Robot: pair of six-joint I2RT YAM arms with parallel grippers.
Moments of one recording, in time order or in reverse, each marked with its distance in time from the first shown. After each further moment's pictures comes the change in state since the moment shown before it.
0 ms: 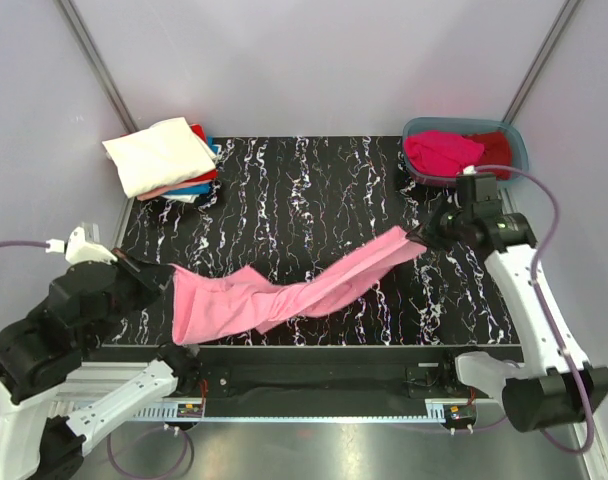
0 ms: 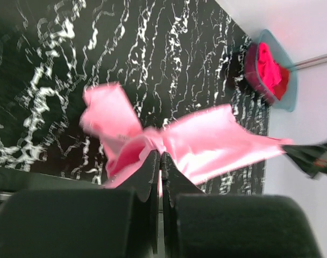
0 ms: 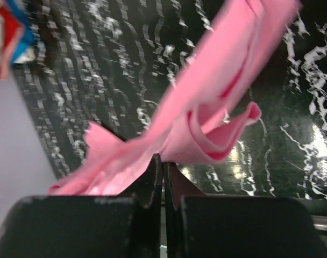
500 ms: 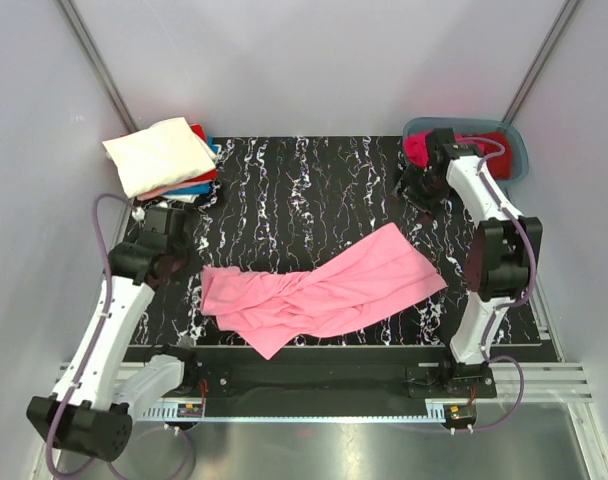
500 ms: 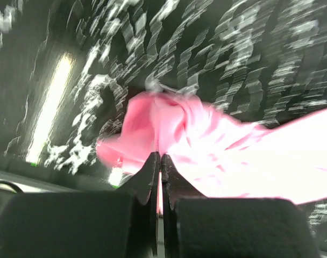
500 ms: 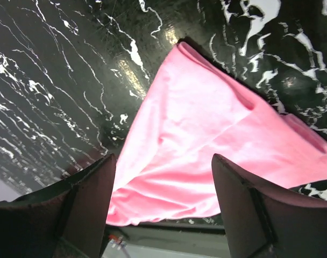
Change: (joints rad) left arm 0.408 0.362 -0.245 0.207 0.266 0.309; right arm -0.068 0.778 0.544 -0.129 0.007 -0.070
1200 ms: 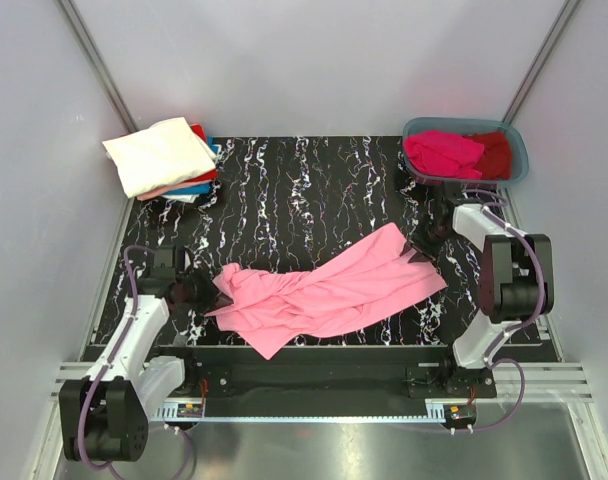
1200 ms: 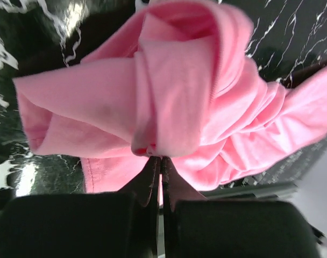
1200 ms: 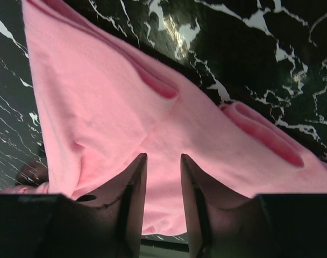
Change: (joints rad) left arm 0.241 -0.010 -0.604 0.439 0.541 0.010; right arm -0.067 -0.233 -0.647 0.366 -0.031 -0.013
